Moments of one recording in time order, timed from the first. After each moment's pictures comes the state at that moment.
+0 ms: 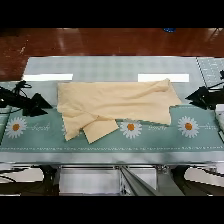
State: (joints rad) left arm 0.47 -1.51 1.01 0.95 -1.35 -1.31; right arm -0.59 -1.39 1.03 -0.93 1.26 1.21
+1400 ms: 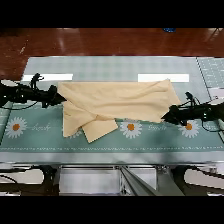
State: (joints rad) left arm 0.29 -1.55 1.01 0.72 -1.18 -1.27; right arm -0.36 -1.42 0.73 -0.84 1.14 1.21
